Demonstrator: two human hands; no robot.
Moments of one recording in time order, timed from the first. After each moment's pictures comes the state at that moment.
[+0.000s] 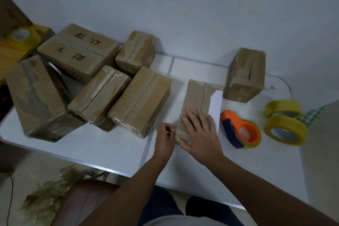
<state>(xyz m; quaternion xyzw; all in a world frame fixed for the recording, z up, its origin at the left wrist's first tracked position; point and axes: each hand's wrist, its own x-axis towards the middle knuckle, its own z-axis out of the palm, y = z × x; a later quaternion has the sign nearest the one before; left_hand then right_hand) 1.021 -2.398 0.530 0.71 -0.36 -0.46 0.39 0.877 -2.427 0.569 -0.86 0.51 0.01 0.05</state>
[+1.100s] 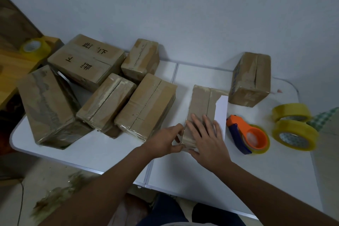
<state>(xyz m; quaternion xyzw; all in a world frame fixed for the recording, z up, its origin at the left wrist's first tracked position) 1.082 -2.428 0.568 0.52 -0.76 -0.37 0.11 0.874 -2.430 0.565 -0.87 0.50 0.03 0.06</state>
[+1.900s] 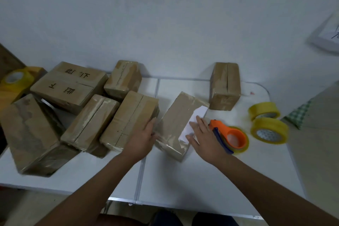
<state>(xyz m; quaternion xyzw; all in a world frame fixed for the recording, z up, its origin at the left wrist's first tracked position) 1.087 -2.441 0.596 0.66 -0.69 -0.28 0.11 0.837 -2.452 0.595 -0.77 0.59 -0.06 0.24</state>
